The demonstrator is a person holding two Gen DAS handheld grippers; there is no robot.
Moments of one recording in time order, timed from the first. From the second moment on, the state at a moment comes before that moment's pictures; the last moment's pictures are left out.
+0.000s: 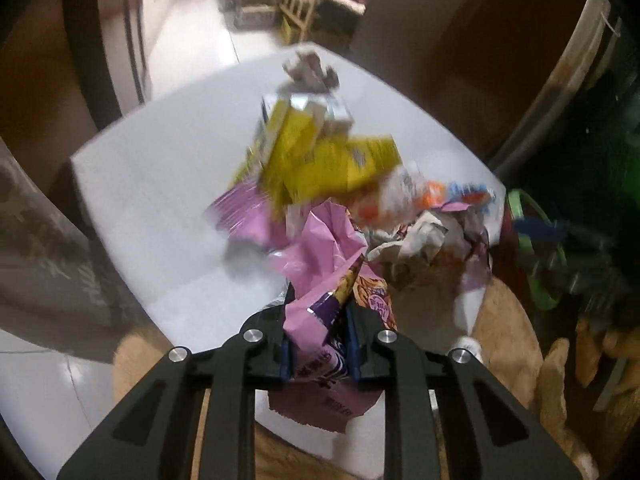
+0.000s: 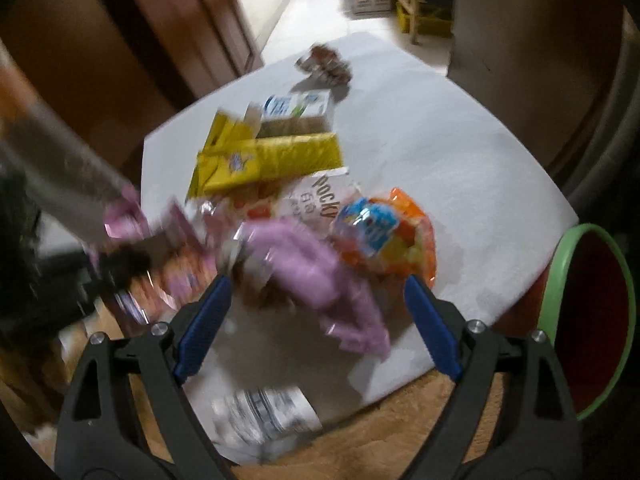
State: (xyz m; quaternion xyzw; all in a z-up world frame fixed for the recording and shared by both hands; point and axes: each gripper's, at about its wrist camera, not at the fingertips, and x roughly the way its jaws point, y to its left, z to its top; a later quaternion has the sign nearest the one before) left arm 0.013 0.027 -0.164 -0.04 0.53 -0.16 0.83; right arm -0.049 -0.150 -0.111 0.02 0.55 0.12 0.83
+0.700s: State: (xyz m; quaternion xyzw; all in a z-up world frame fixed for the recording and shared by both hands) left arm 0.027 0.031 -0.132 -0.08 0.47 -0.15 0.86; right arm -0.086 -0.084 -0.189 0.00 0.66 0.18 0.73
